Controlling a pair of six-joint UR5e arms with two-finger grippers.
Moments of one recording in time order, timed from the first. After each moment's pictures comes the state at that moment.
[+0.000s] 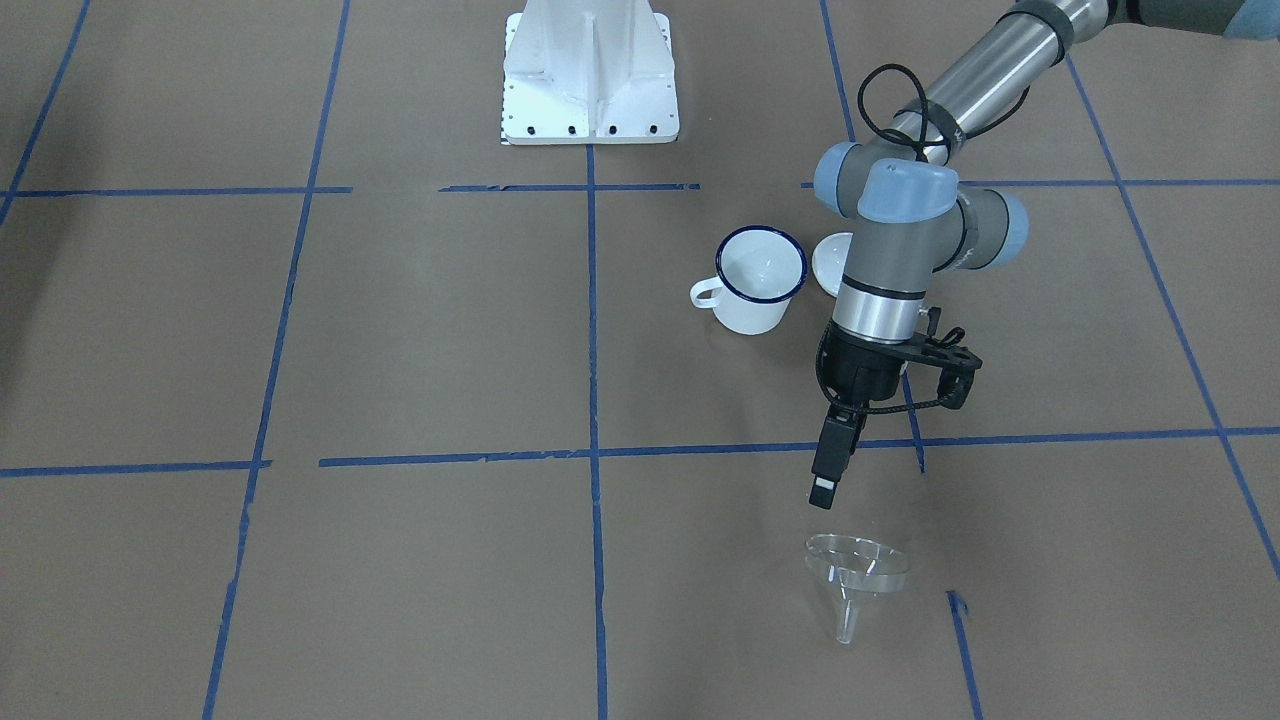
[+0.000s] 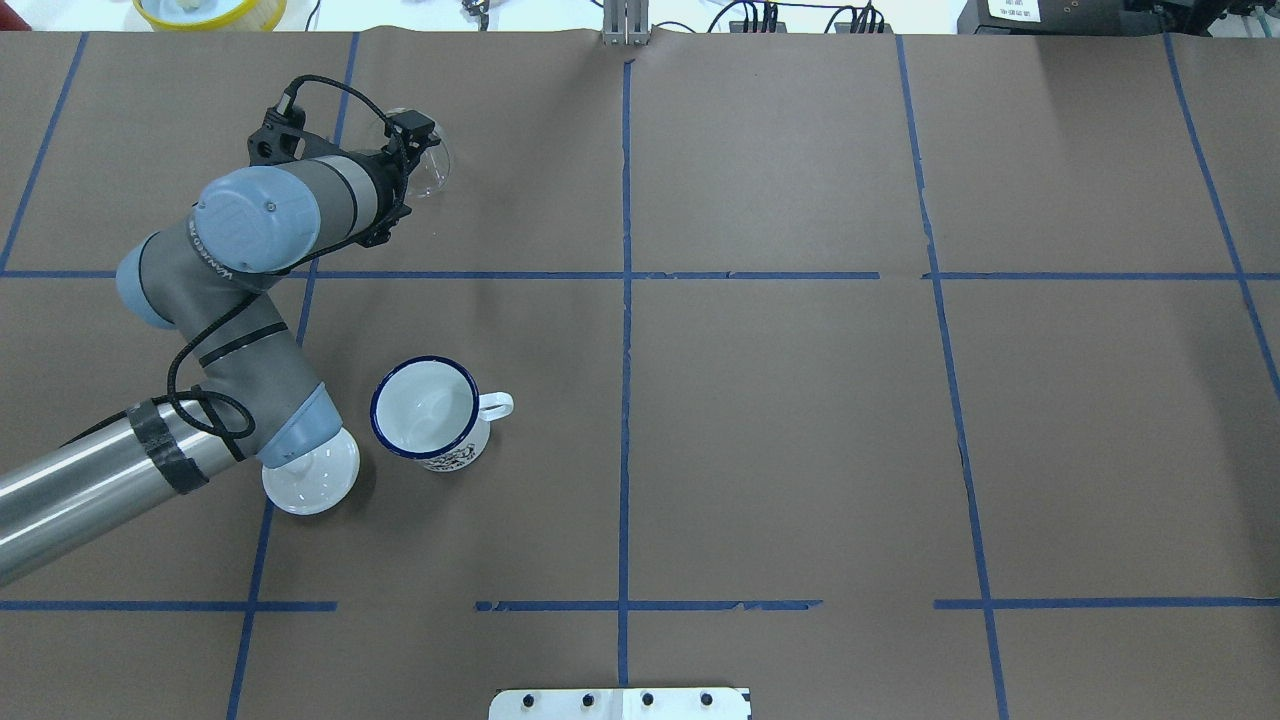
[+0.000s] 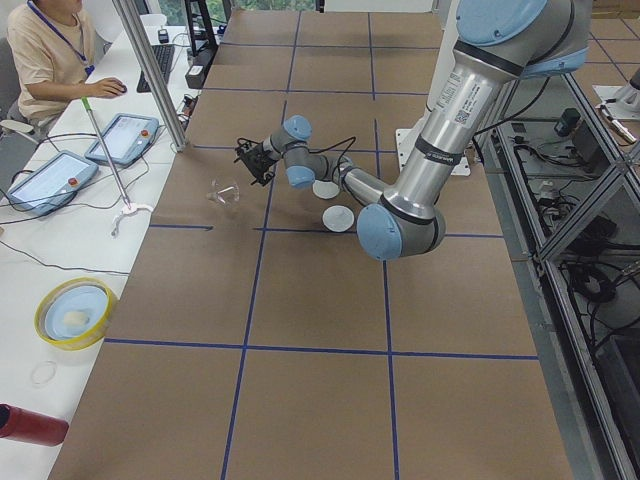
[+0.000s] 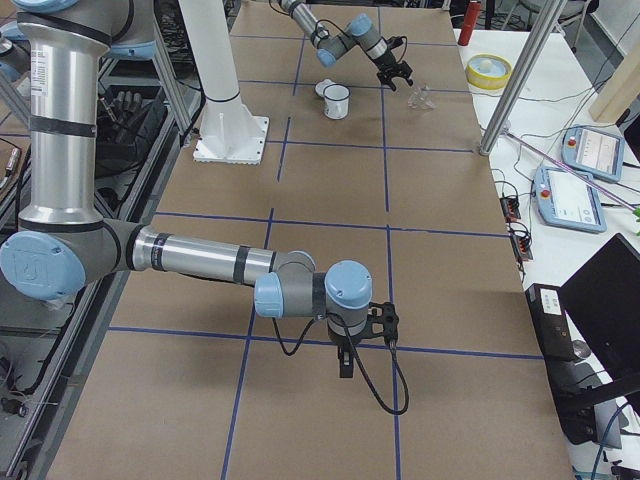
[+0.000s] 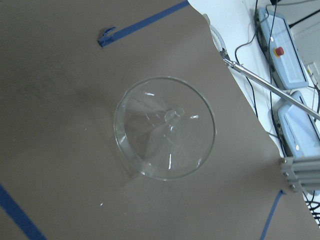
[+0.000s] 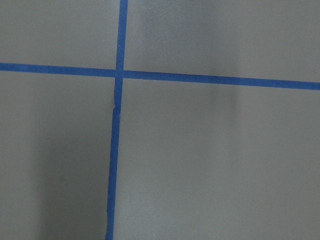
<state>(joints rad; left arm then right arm) -0.72 -2.12 -1.36 -2.37 -1.43 -2.16 1.56 -1.68 1.56 -1.39 2.29 0.01</state>
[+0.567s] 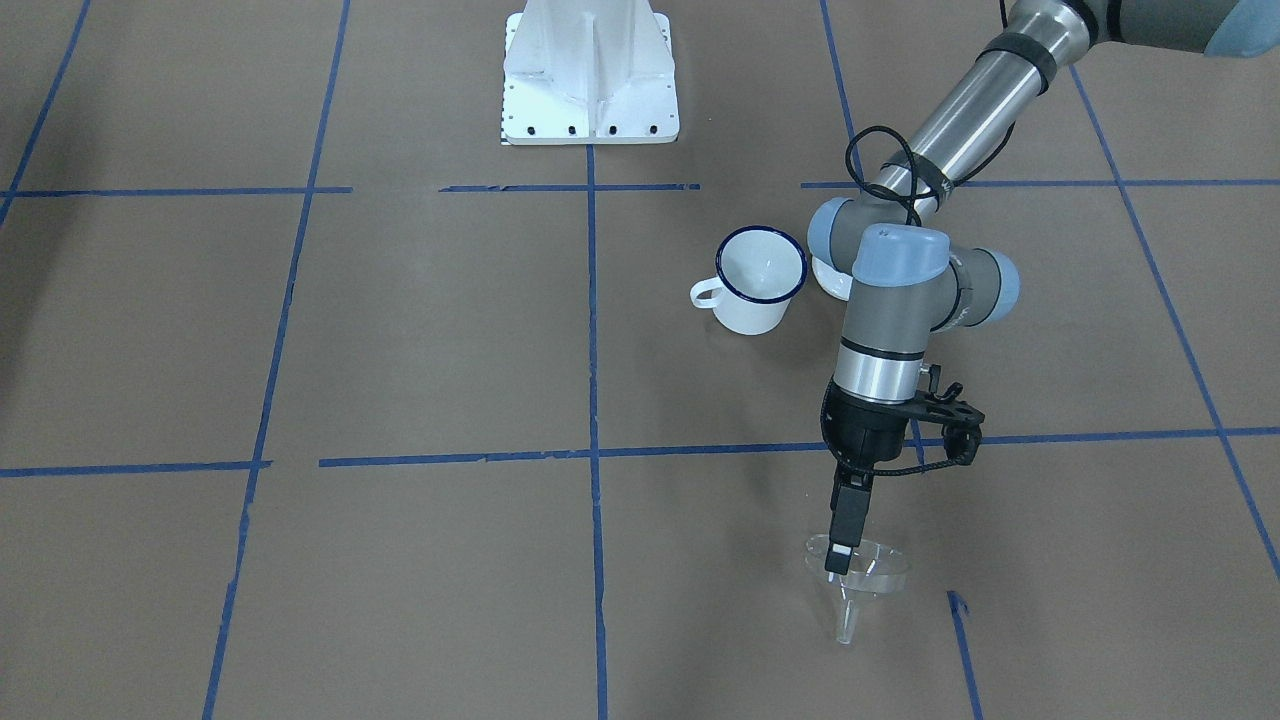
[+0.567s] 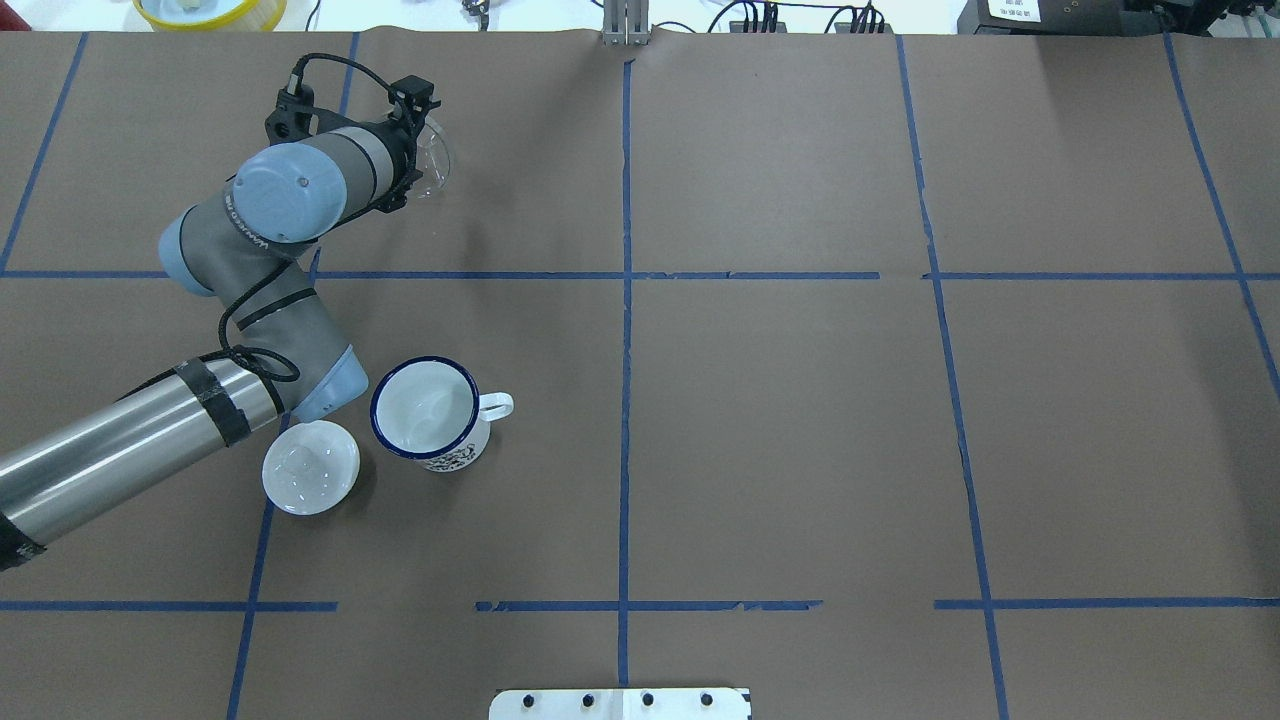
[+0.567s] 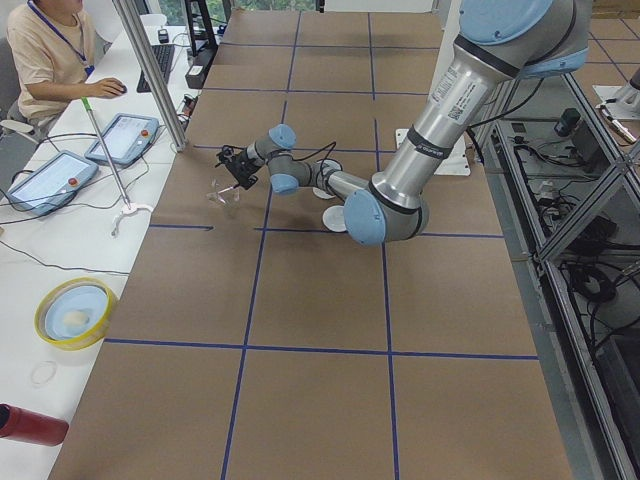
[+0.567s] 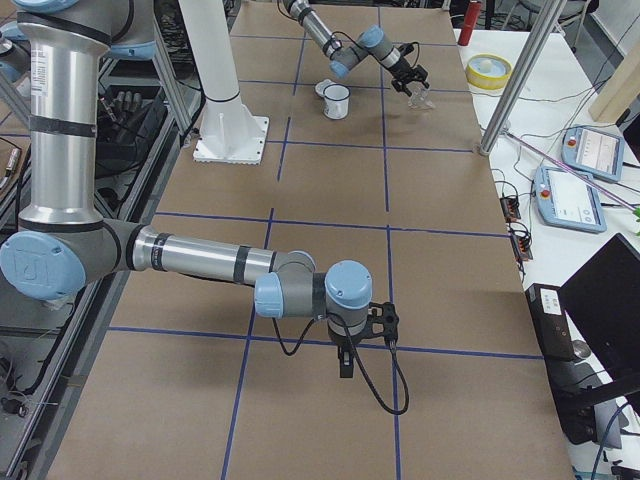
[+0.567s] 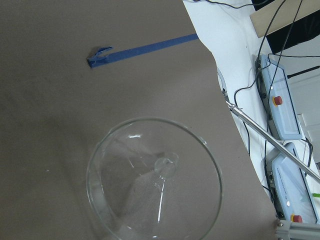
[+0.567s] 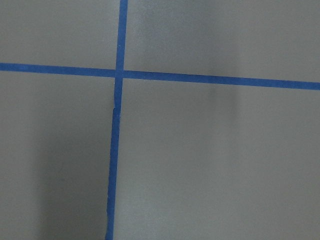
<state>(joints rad) -0.75 -2.23 -1.13 -2.52 -1.39 -2.23 1.56 -1.68 1.56 -1.39 2.29 0.01</state>
